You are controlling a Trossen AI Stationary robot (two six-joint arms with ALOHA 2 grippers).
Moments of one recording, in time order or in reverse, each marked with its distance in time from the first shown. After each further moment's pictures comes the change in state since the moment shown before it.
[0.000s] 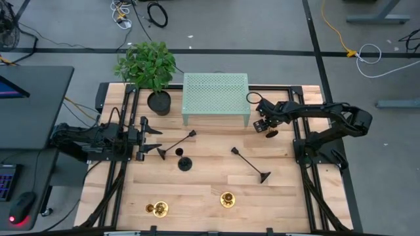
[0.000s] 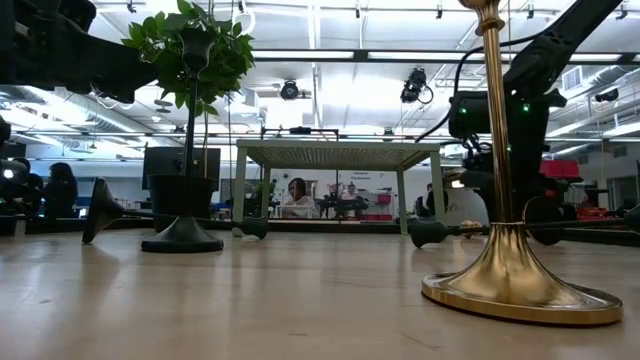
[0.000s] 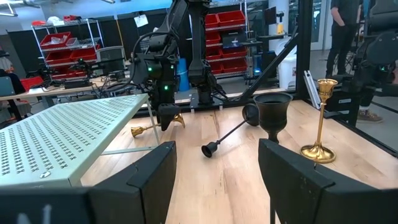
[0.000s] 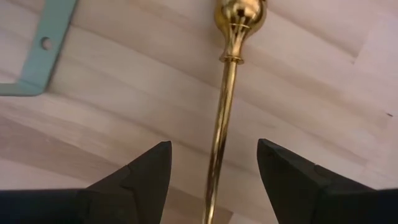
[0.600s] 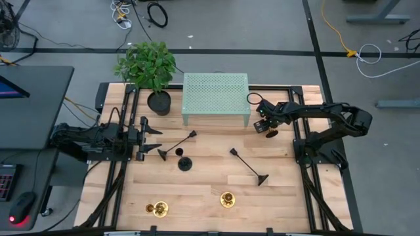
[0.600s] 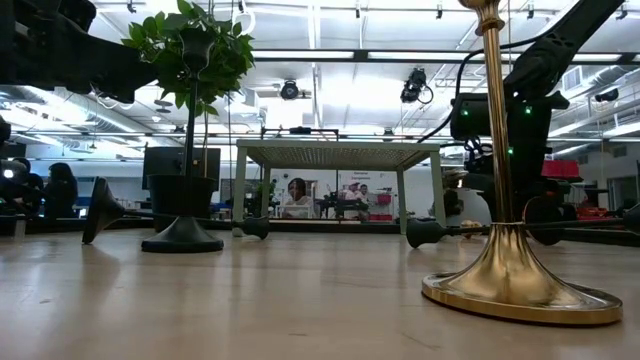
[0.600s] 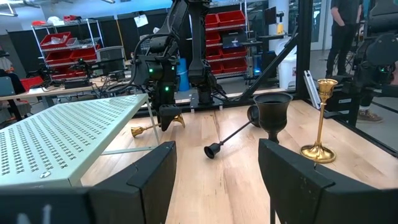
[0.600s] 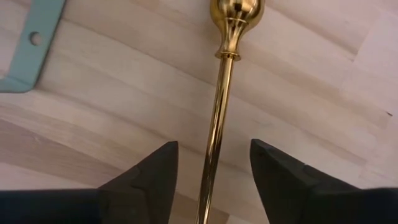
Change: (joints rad) left arm 0.000 0.000 0.000 0.000 0.000 0.000; right arm 0.000 0.000 -0.017 0.019 0.004 -0.007
